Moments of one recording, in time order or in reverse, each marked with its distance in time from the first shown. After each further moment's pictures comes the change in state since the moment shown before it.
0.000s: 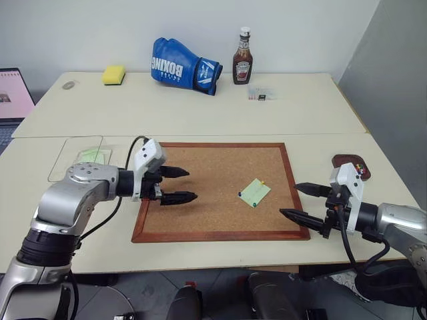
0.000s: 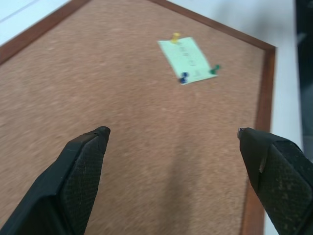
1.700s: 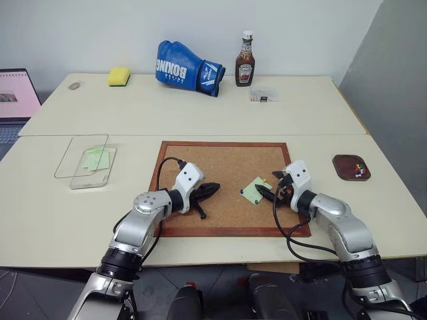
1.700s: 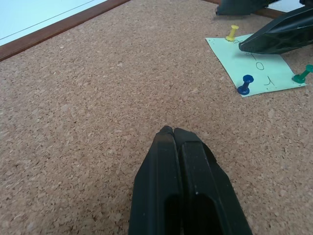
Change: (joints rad) left arm 0.071 -0.436 -0.168 0.182 0.308 -0.409 0.358; right arm -0.253 0.394 0.324 0.595 -0.474 -0.437 -0.208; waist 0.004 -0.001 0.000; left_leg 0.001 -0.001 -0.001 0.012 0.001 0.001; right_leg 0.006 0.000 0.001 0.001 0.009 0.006
